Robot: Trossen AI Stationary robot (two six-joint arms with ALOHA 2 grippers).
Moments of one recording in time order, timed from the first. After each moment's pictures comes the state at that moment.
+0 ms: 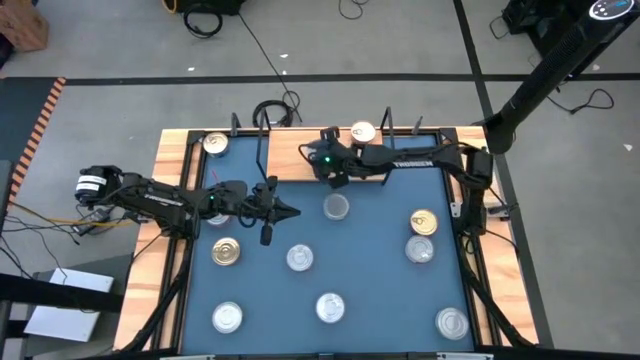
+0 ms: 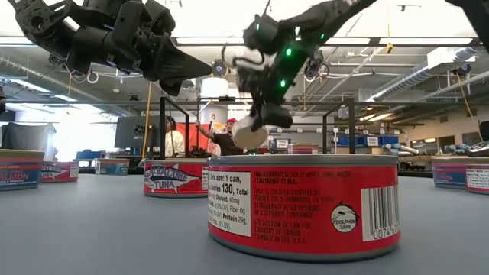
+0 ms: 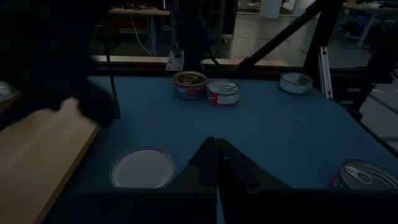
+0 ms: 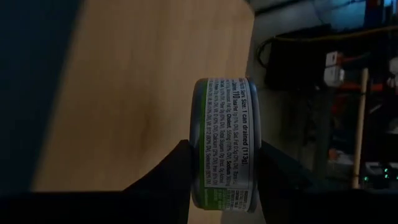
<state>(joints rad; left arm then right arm) 0.04 1.22 0.42 0.64 0.08 -0.03 -0.28 1.91 1.40 -0.31 0.48 -0.83</state>
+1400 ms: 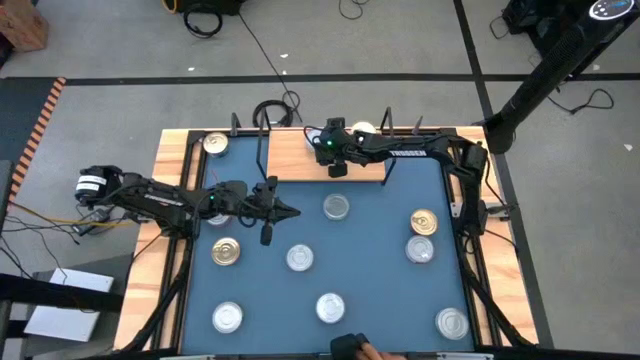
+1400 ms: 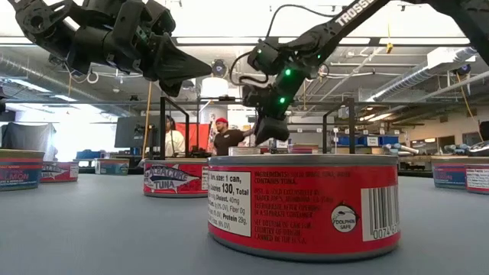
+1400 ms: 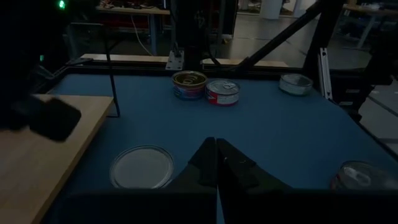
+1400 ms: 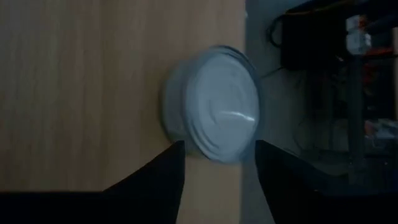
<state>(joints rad) 0.04 1.22 0.42 0.64 0.08 -0.06 -0.40 1.96 1.40 -0.26 0.38 -0.73</state>
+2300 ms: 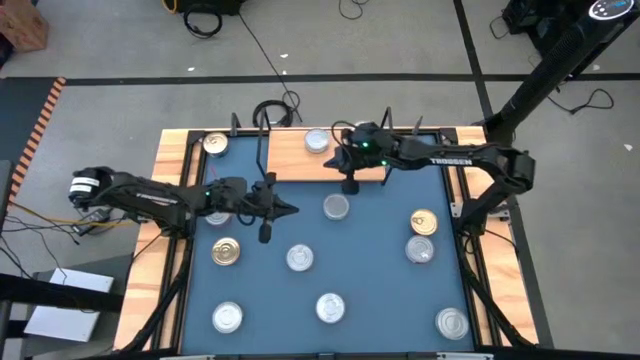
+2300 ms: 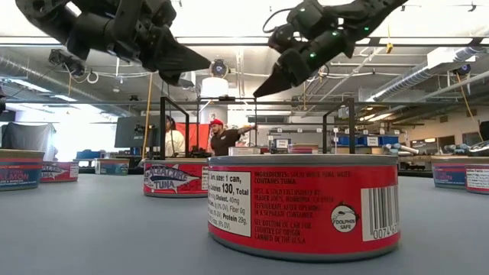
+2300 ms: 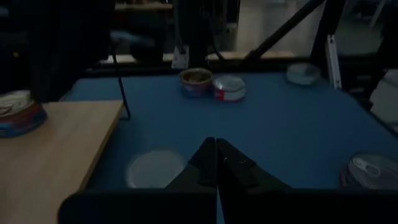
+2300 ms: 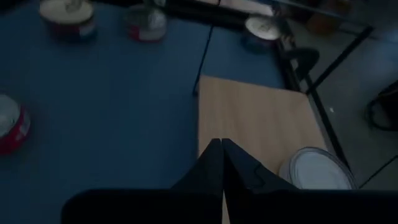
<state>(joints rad) 0.04 1.14 0.49 0.42 0.06 0.04 -0.37 1.59 1.09 -0.05 -0.20 -0.38</state>
